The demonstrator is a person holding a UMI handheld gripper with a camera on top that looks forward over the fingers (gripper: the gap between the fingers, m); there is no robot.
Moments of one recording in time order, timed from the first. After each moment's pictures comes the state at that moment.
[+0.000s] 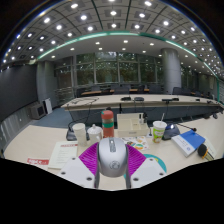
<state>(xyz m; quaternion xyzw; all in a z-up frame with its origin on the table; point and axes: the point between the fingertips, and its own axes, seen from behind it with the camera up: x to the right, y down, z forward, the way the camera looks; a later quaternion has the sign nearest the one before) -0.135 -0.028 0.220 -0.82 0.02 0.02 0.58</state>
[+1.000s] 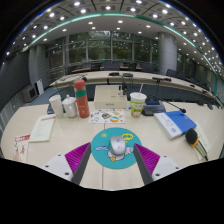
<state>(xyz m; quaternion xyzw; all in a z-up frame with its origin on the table) -0.007 -0.067 0.121 -0.88 0.03 -0.01 0.47</state>
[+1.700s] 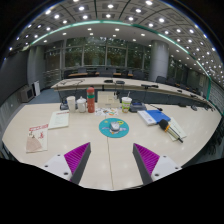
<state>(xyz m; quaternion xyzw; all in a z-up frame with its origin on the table) -0.065 -0.328 0.231 -0.87 0.05 -0.07 0.49</state>
